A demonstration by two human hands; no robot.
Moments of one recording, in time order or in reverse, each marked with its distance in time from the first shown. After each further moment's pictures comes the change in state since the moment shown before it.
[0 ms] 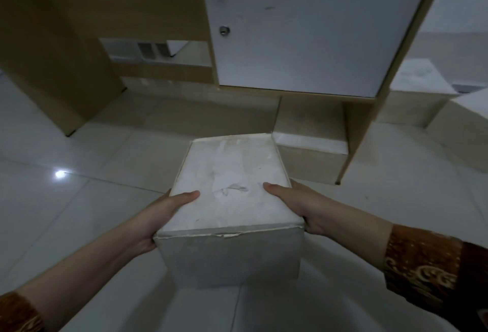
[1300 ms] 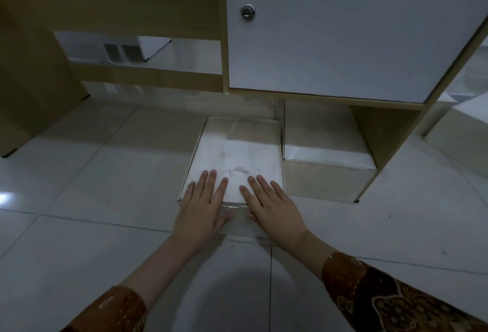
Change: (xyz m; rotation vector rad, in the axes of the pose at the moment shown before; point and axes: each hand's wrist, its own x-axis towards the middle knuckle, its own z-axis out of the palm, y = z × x) left_hand 0.203 -0.030 -0.038 1.631 0.342 0.875; right_hand 0.178 0.054 0.027 -1.842 0.406 -0.649
